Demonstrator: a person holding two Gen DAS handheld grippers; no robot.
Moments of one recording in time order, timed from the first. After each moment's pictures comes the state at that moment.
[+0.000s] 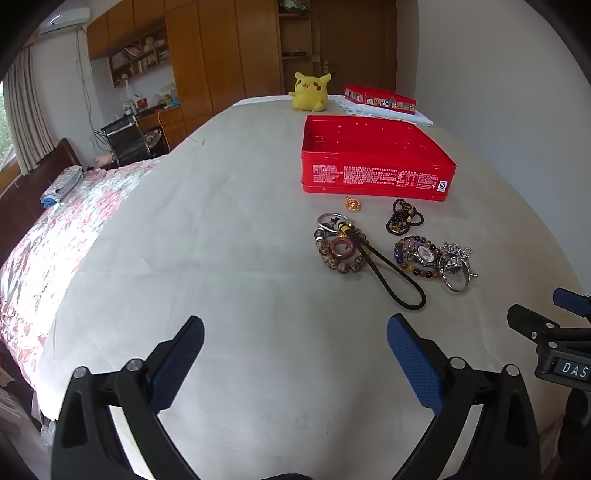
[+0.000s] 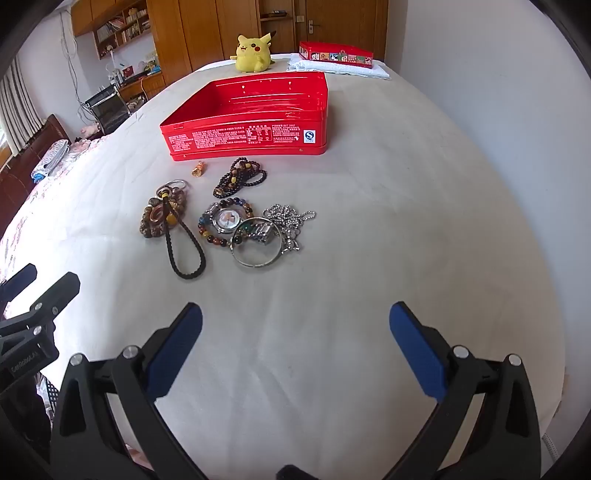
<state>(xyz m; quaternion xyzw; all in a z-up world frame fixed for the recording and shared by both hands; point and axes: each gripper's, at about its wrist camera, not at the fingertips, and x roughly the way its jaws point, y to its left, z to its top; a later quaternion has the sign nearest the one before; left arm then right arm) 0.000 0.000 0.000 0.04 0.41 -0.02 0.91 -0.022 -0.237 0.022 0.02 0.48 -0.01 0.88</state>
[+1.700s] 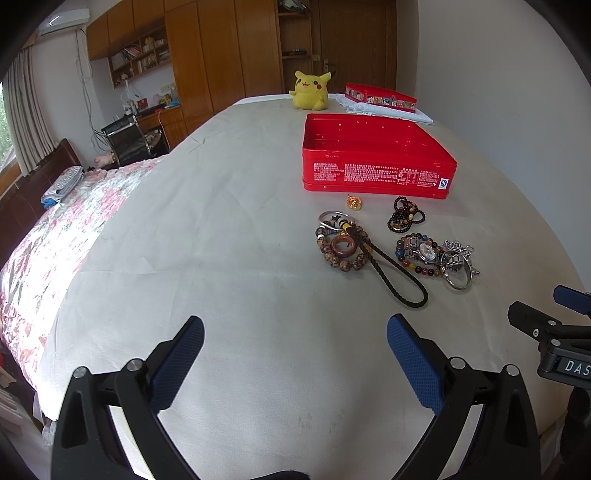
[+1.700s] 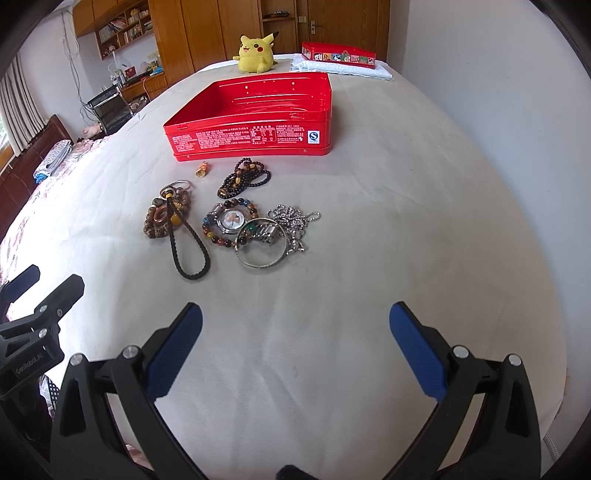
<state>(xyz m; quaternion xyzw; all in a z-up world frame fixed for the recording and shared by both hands) 0.002 -0.002 -0.003 0.04 0.41 -0.01 0.91 -0.021 -0.235 0.022 0.02 0.48 -0.01 0.88</state>
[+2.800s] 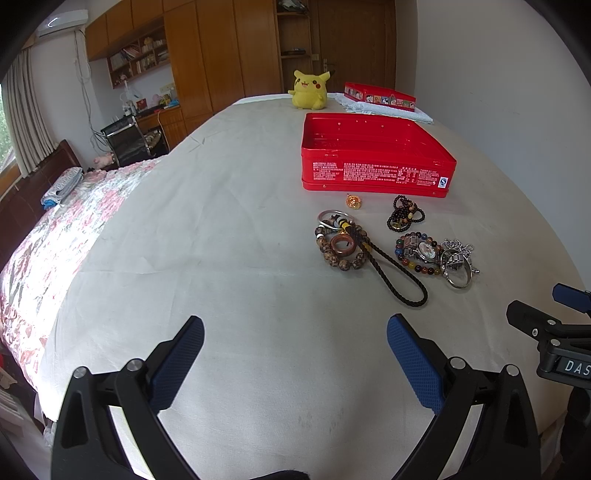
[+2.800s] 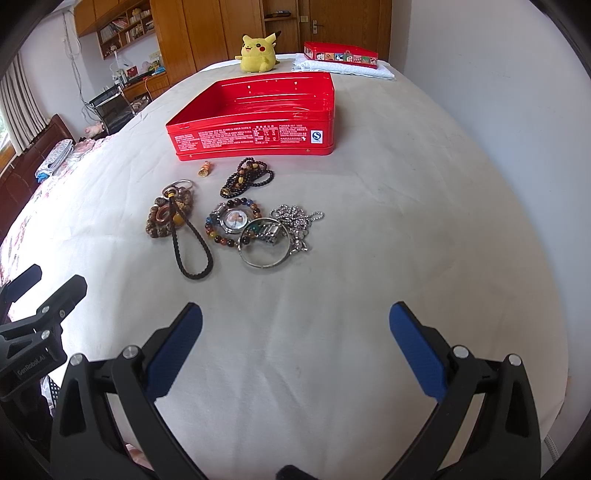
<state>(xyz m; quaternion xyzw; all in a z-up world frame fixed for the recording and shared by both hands) -0.001 0.000 -0.001 0.04 0.41 -0.01 0.91 -0.020 -0.233 0.022 0.02 0.48 0.00 0.88</state>
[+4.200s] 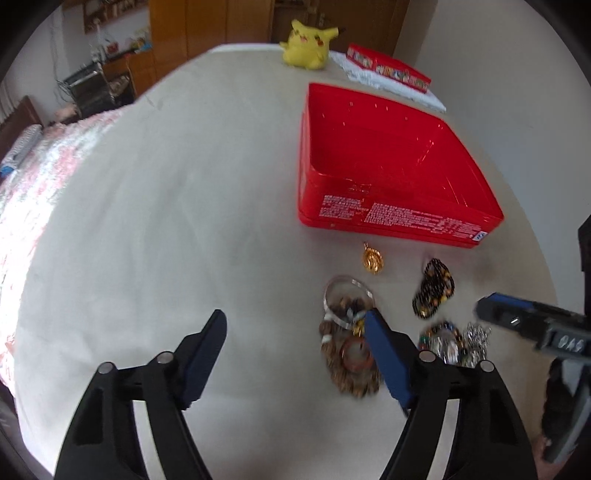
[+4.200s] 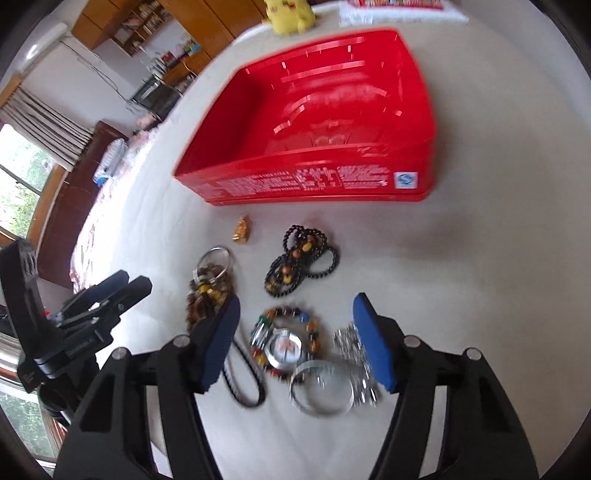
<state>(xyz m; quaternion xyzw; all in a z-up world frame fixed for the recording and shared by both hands) 0.178 0.015 -0.018 -0.02 0.52 -0.07 0.85 0.160 -0.244 0.000 0.14 0.58 0.15 0.79</state>
